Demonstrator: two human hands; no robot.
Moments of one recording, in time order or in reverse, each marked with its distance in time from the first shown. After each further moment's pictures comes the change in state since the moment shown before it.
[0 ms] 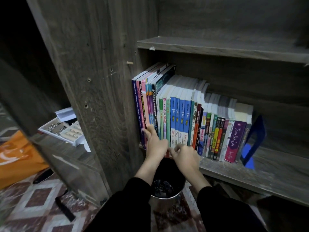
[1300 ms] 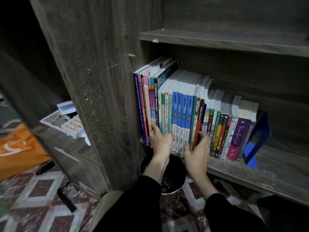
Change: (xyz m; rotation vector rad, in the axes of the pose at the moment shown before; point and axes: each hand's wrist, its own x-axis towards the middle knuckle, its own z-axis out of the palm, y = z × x) left_hand -0.020 0.014 0.017 -0.445 0.075 -0.083; right_hand -0.004 0.029 0.015 0.476 0.446 -0.022
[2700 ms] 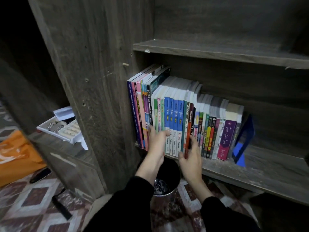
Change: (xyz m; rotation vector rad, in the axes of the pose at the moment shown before) left_hand -0.004 0.012 0.002 -0.130 -0.072 -0.042; right_hand -0.013 0.010 -0.013 0.036 -0.167 0.035
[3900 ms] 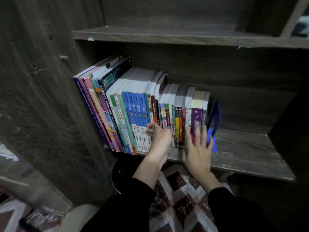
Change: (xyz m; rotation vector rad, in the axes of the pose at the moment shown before) left_hand -0.014 -0.014 0.092 0.096 -0.250 -0.077; right_hand 0.032 0.080 -0.075 -0.800 0.081 -0.260
